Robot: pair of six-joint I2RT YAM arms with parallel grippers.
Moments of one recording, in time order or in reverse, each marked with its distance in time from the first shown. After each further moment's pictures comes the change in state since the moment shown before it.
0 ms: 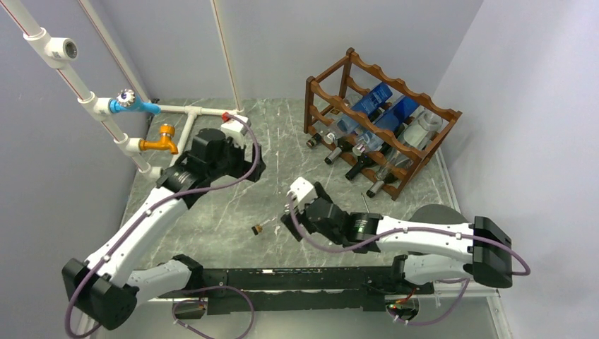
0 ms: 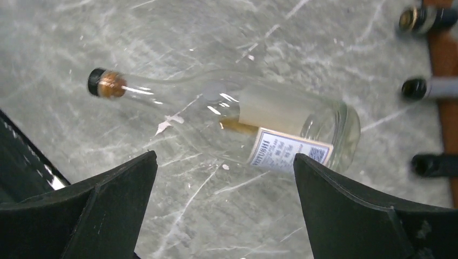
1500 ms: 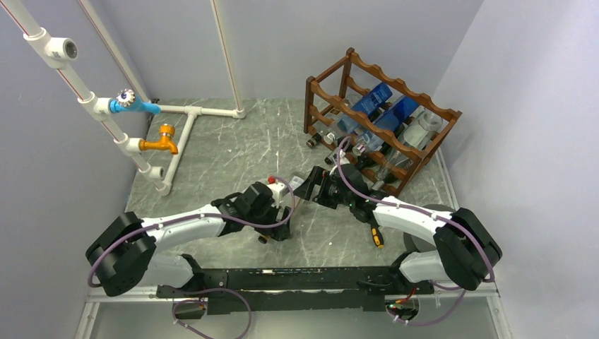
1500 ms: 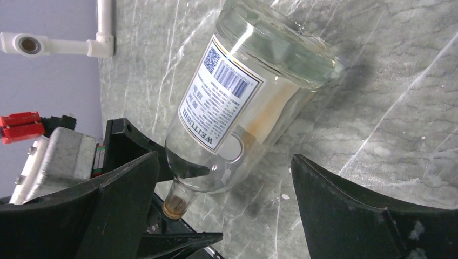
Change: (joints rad) left arm -0.334 0.237 -0.443 0.272 0.195 -0.274; right arm -0.563 0.134 -0.131 0.273 -0.588 0.856
